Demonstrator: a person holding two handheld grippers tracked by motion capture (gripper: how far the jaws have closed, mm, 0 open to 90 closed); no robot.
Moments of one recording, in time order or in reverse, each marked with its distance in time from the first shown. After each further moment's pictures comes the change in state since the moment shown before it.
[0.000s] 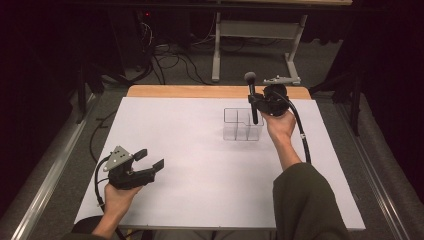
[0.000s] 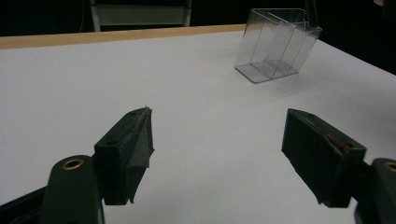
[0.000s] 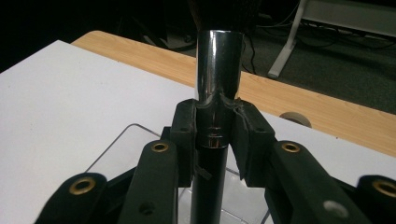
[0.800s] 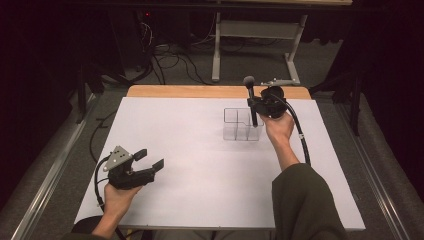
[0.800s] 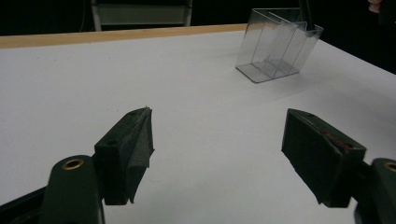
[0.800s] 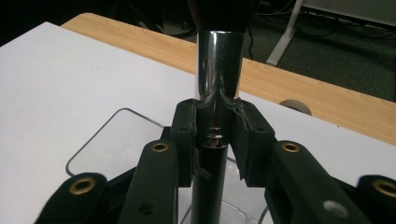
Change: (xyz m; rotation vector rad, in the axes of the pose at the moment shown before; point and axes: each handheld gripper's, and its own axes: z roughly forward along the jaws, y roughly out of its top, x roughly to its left) left arm 0.000 0.000 0.000 0.002 0.002 -0.001; right arm 0.000 -0.006 0.009 0.049 -0.013 -0.014
